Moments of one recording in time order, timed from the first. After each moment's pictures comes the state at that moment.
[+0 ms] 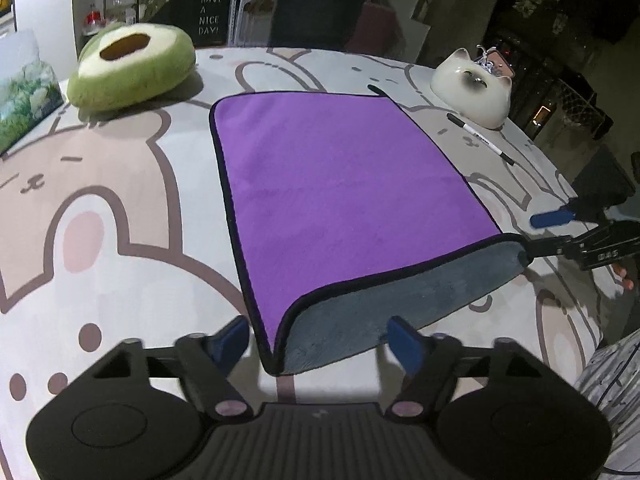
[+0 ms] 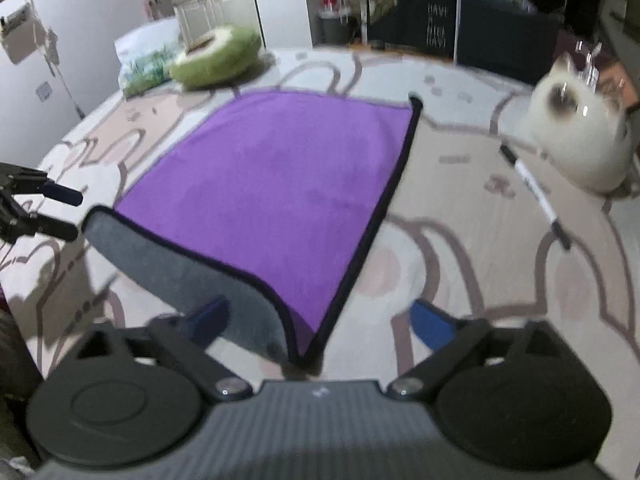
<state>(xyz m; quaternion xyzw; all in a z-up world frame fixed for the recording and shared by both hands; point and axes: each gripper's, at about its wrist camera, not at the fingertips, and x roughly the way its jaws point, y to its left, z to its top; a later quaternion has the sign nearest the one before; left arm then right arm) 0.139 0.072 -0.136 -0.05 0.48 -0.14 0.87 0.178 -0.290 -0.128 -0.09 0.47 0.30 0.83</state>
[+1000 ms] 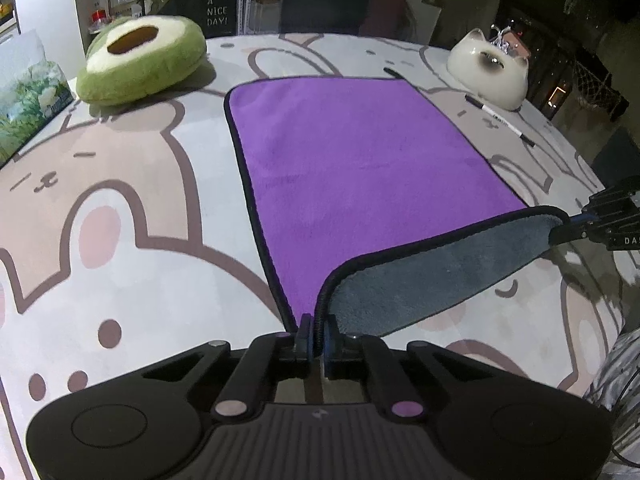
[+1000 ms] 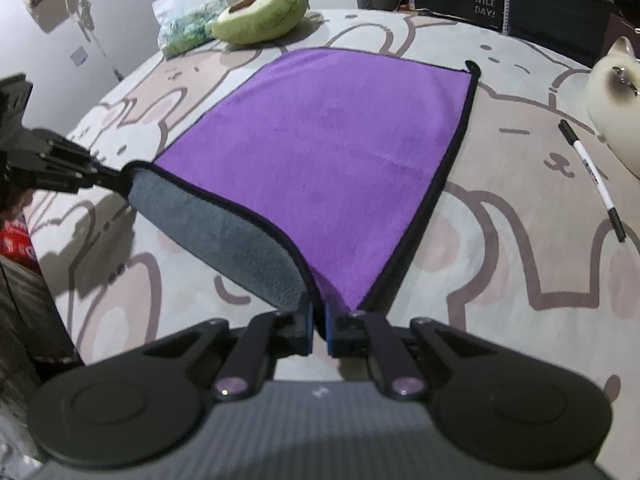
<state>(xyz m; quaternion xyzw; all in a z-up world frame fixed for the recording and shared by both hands) 0.142 0.072 -0.137 -0.02 0.49 -0.12 0.86 0.175 -0.278 -0.130 -0.08 0.49 0.36 0.79</state>
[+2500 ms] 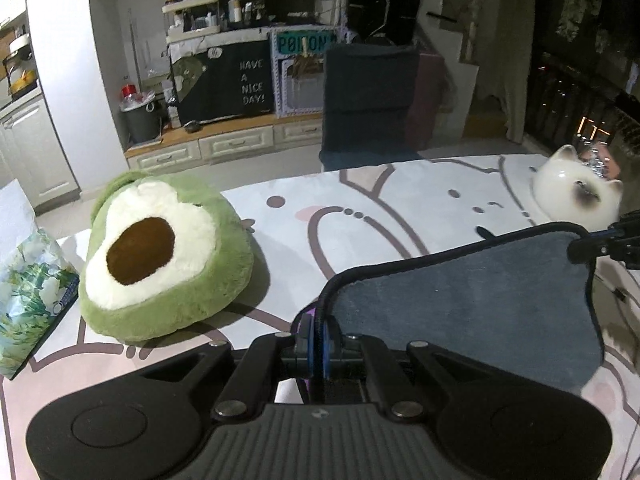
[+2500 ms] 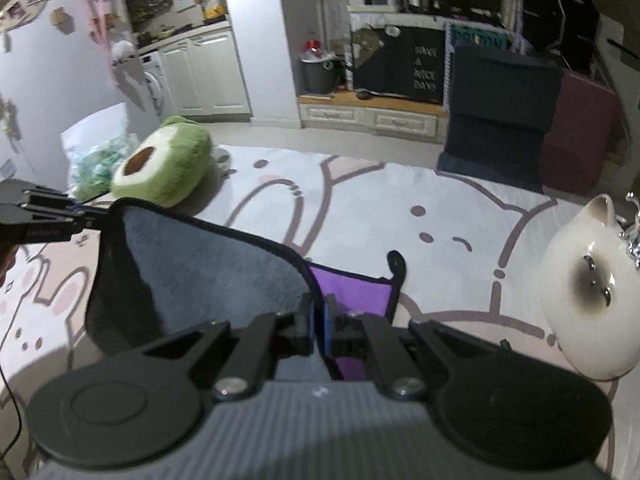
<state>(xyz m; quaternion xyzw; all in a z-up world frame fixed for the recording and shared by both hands) 0.355 0.088 -0.090 0.02 0.41 -0.05 0.91 0.388 -0.228 -0.069 -0.05 0.41 0.27 0.87</state>
